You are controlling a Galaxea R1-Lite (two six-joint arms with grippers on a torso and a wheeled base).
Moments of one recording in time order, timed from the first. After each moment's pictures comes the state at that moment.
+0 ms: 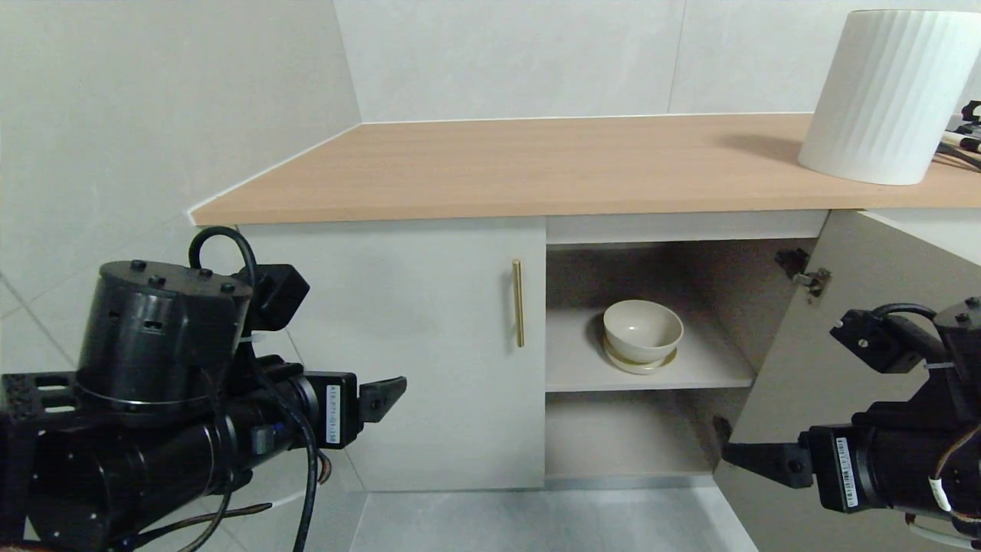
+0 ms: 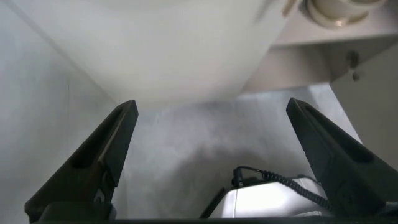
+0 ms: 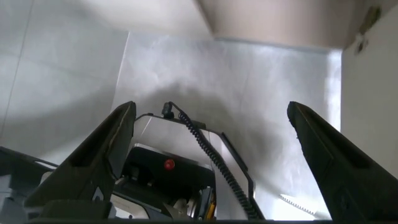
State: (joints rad) left arm -0.61 1.41 -0.74 -0.09 0.36 -0.33; right arm 0.60 1.29 -0.69 0.08 -0.09 0.41
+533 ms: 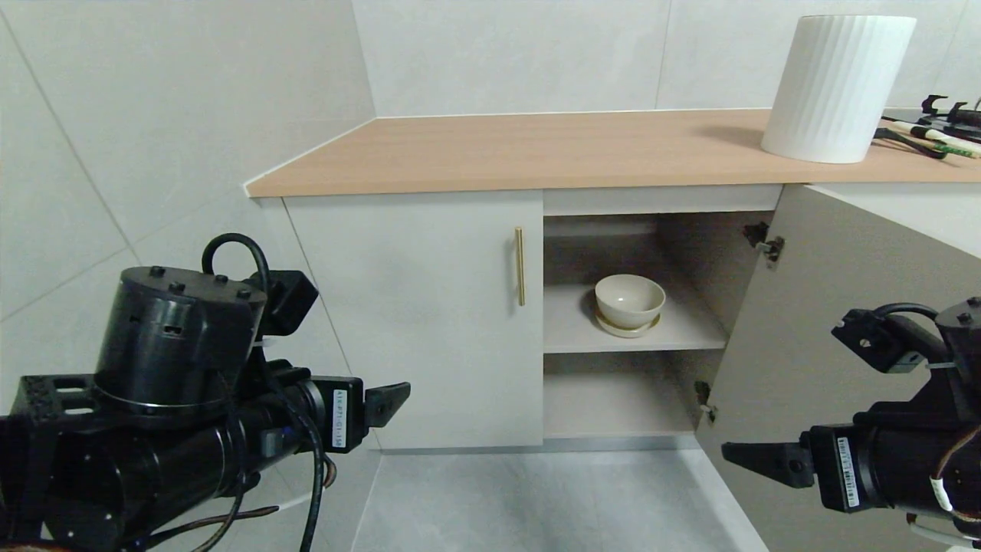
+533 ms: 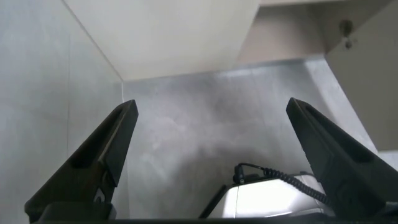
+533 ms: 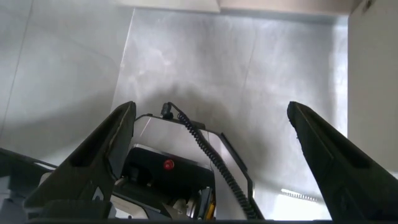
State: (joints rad) left arm -0.61 1.43 -0.74 -0.09 0.36 -0.33; right arm 0.60 1.29 -0.69 0.08 -0.09 0.41
